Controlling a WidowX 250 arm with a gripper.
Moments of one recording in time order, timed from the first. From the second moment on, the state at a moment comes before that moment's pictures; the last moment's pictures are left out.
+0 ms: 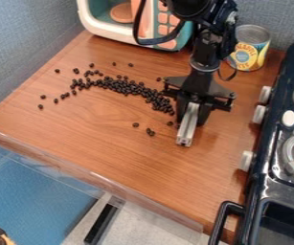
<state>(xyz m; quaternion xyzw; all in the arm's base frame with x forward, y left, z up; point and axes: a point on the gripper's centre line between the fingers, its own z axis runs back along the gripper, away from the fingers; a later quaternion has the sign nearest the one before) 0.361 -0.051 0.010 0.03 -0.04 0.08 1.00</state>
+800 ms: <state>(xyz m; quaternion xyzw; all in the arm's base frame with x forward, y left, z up) 0.323 -0.062 0.019 0.02 -0.04 -0.01 1.00</state>
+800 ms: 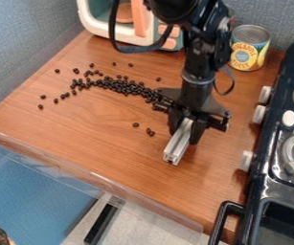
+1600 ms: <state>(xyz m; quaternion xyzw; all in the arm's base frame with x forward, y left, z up) 0.334 -0.042 0.006 0.03 -0.06 -0.04 1.00</state>
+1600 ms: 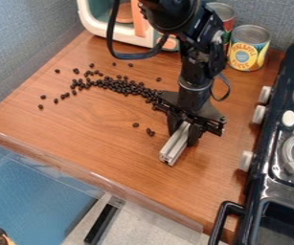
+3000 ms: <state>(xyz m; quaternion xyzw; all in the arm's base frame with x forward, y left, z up) 0.355 0.042 0.005 0.03 -0.07 0.05 1.00</state>
